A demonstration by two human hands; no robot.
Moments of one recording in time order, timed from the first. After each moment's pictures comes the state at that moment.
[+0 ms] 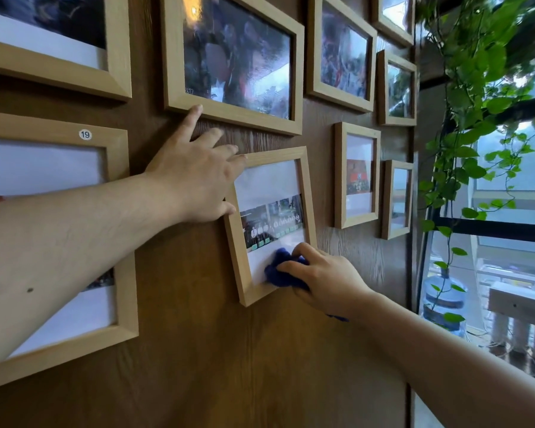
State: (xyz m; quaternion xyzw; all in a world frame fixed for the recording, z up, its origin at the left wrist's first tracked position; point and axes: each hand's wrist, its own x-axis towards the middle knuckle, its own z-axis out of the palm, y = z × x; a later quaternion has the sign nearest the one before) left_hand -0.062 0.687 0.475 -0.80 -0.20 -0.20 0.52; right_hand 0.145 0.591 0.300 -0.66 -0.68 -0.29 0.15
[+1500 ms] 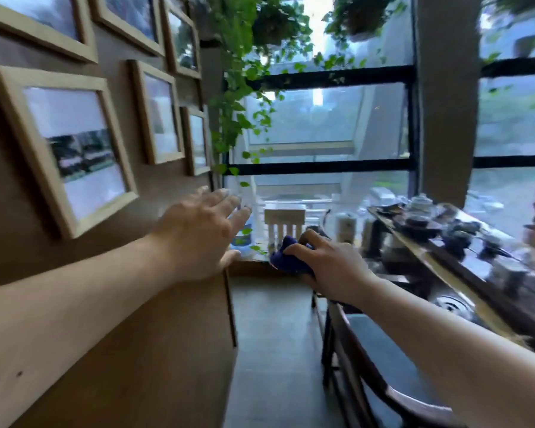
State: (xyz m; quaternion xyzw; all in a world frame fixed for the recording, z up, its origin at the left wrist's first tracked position) left_hand -0.059 0.525 0.316 -0.91 0.19 -0.24 0.27; right_hand 0.022 0.291 0.223 -0.90 -0.36 -0.24 0.03
